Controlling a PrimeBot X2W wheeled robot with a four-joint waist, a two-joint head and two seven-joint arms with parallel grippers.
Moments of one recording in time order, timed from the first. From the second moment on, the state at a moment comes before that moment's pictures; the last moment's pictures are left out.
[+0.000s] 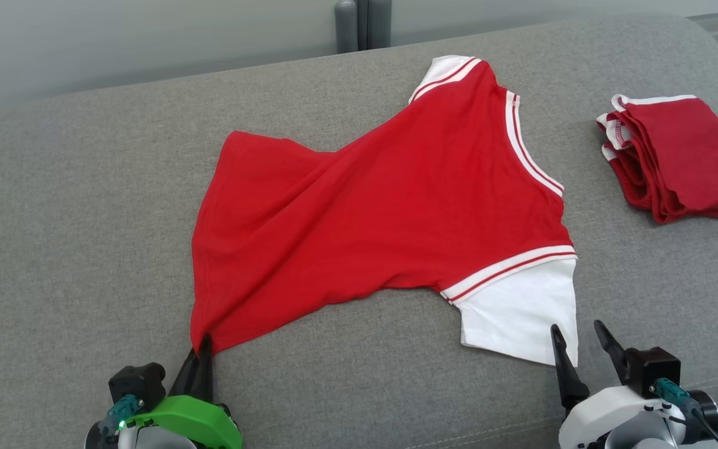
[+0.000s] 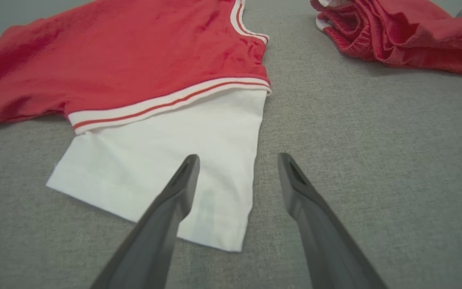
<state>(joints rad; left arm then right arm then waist) -0.15 0.05 -0.10 0.62 -0.34 -0.13 -0.26 -0.06 -0.05 -0.02 0.43 0.09 0.13 -0.26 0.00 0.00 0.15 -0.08</state>
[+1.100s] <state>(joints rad) -0.03 0.05 -0.13 0.64 -0.34 -0.13 -0.26 -0.02 -0.07 -0.05 0.58 0.19 0.13 -0.26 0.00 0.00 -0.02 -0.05</state>
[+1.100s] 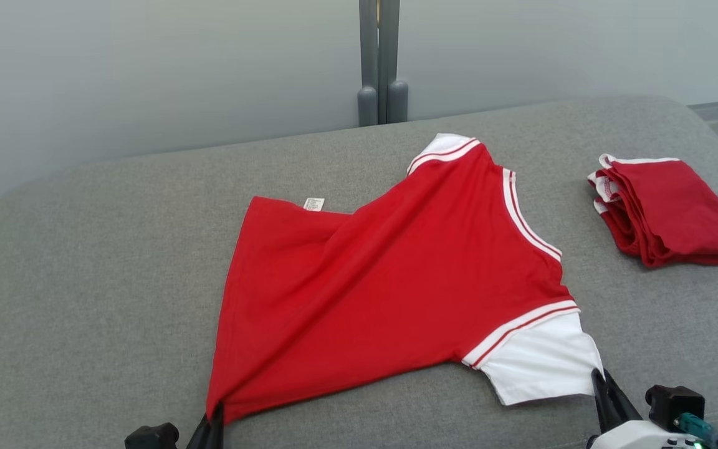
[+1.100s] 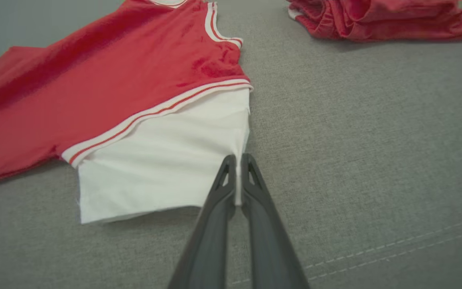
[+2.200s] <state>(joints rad) -1.16 0.31 -0.51 0.83 -0.39 -0.13 -0.26 -1.03 -0.20 0.01 0.51 0.08 0.13 -0.26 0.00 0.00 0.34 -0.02</state>
